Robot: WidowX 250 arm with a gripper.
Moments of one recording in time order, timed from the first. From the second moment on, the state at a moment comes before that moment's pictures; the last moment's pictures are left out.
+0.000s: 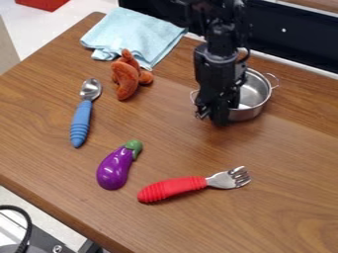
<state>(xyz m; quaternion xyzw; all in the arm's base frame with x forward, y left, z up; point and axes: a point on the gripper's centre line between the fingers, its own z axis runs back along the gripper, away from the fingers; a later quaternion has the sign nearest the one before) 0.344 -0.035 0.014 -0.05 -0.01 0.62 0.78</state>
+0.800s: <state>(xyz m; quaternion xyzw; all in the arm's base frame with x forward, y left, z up) 0.349 -0.030 0.026 -0.09 -0.08 0.47 0.87</state>
